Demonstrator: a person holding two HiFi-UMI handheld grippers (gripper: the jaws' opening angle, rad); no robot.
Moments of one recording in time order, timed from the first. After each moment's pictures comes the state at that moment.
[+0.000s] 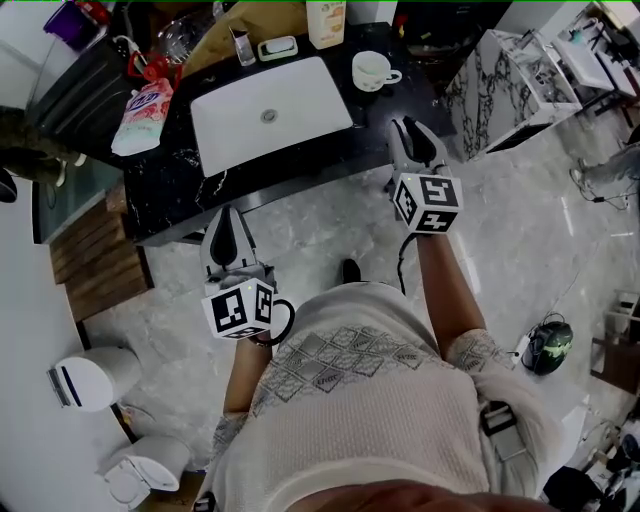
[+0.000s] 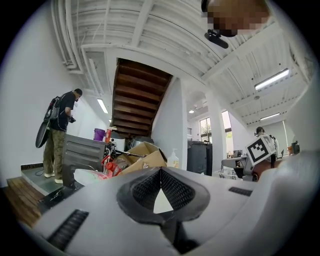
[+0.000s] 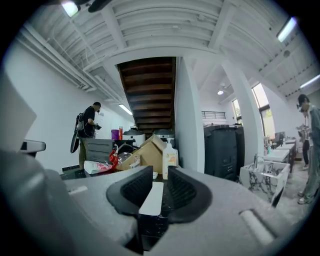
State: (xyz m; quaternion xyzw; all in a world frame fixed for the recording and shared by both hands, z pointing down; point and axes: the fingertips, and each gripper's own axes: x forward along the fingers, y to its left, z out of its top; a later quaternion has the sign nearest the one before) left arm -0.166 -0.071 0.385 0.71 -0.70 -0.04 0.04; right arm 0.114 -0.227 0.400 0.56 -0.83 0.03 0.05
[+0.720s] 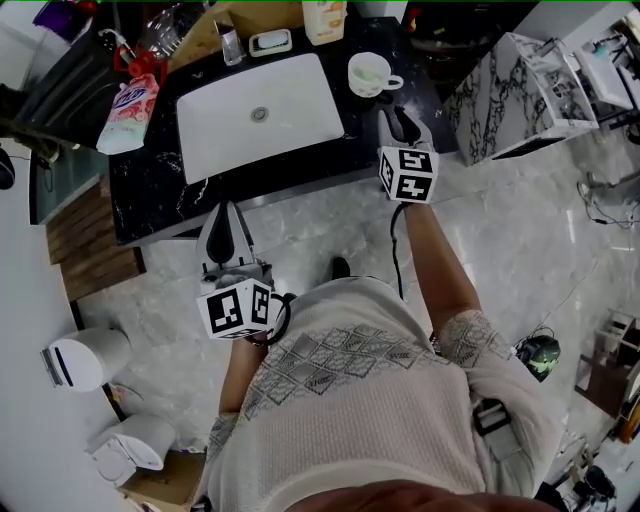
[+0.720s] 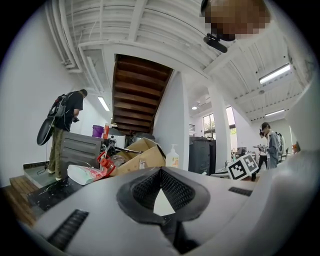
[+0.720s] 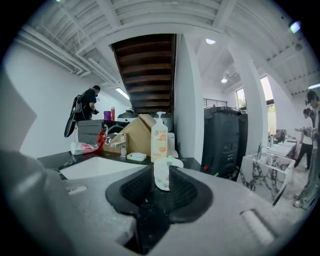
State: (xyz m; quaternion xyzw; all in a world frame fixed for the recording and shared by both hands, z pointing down) left arm -0.119 -0.139 0.397 0.70 -0.71 -0.03 0.05; right arm 0.140 -0.358 0.501 0.55 -0.82 0.07 0.13
